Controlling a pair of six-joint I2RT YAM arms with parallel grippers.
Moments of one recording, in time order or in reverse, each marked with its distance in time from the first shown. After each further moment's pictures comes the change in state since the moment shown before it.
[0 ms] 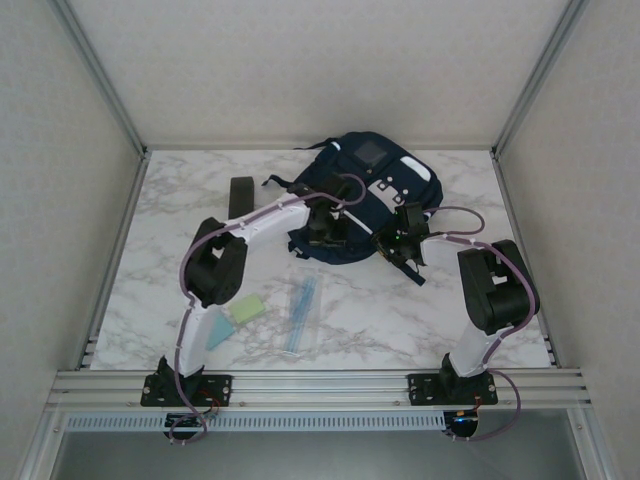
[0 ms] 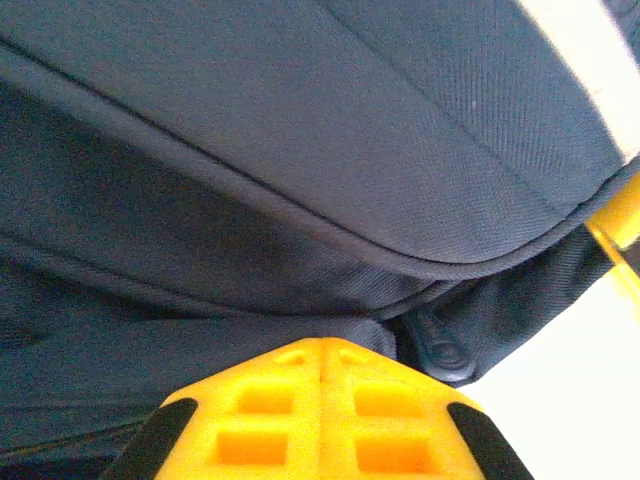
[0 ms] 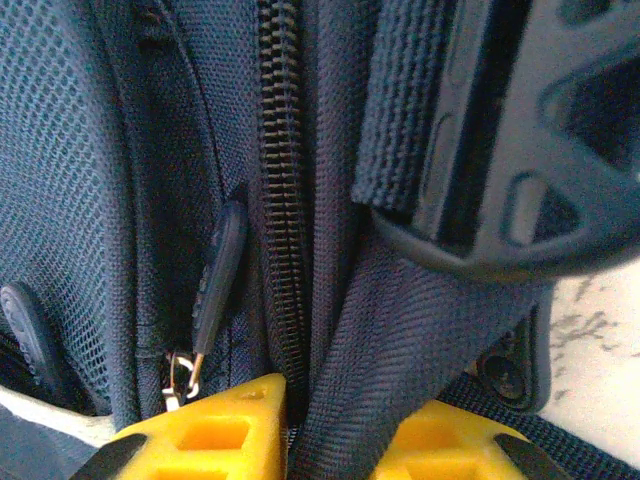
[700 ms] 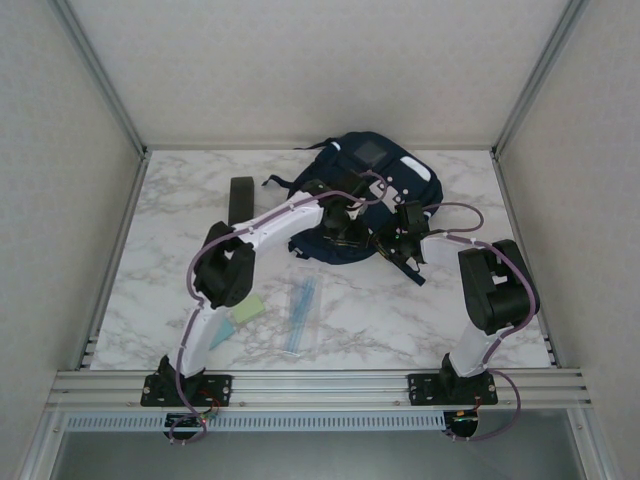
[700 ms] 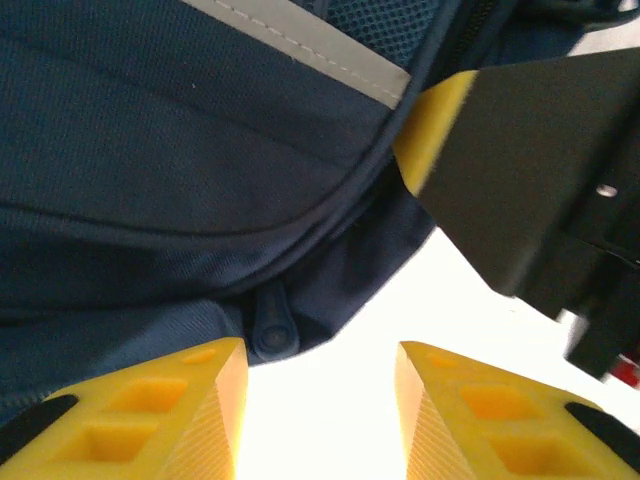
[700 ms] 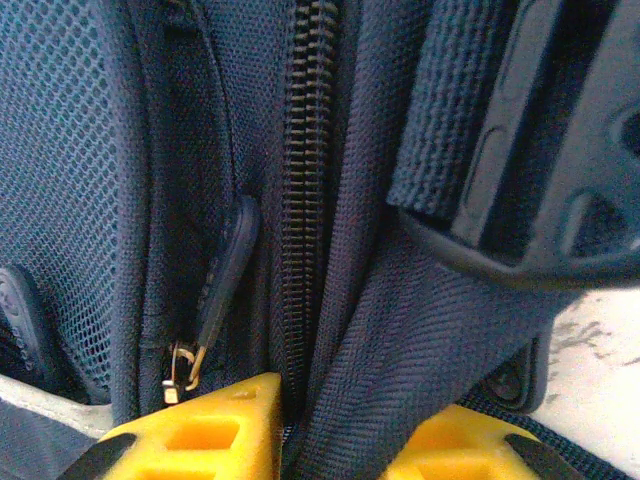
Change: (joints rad) left arm -0.079 0.087 0.198 -0.109 0.006 0.138; right arm -0.001 0.000 0.021 -0.041 -0.002 -0.071
